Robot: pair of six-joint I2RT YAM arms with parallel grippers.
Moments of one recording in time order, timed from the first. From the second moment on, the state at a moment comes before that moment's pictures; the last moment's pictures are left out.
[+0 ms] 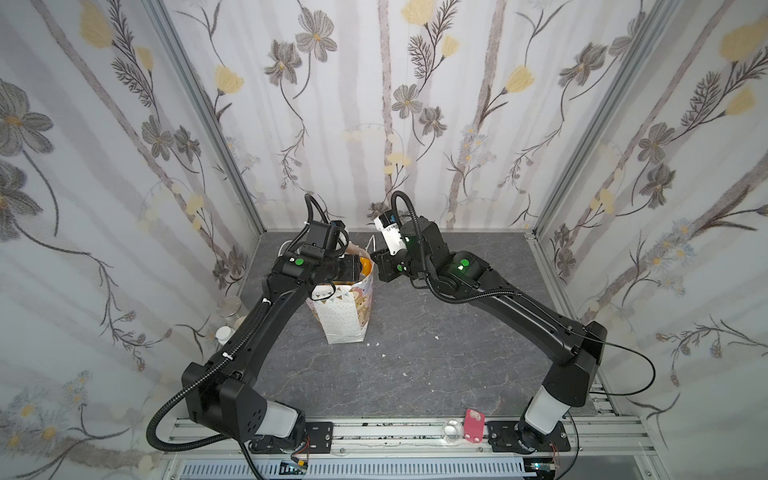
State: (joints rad) left arm -0.37 1.44 1.42 -0.82 0.10 -0.26; right arm 0.90 1.72 1.80 -0.52 -0.02 0.28
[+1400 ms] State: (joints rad) left arm -0.36 1.51 1.58 -0.88 0.02 -0.24; right arm 0.84 1.69 1.73 -0.48 0.03 0.25
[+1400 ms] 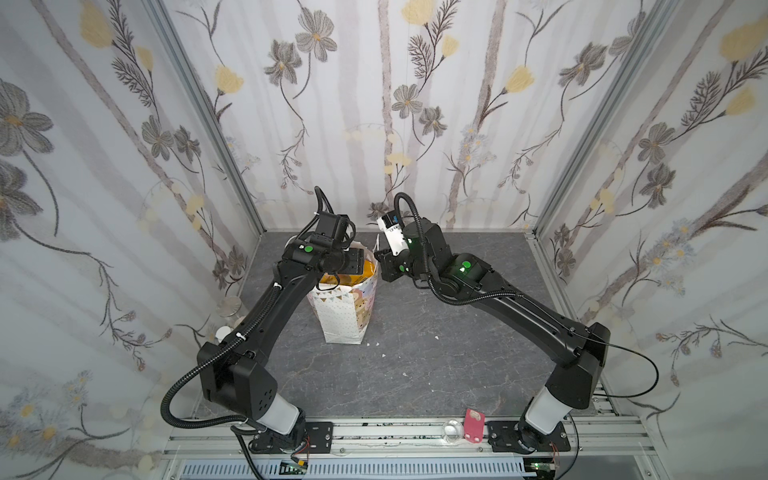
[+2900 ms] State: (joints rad) left arm 0.31 1.04 0.84 -0.29 -0.03 -0.42; right arm 0.50 1.05 1.18 -0.50 0.33 0.34
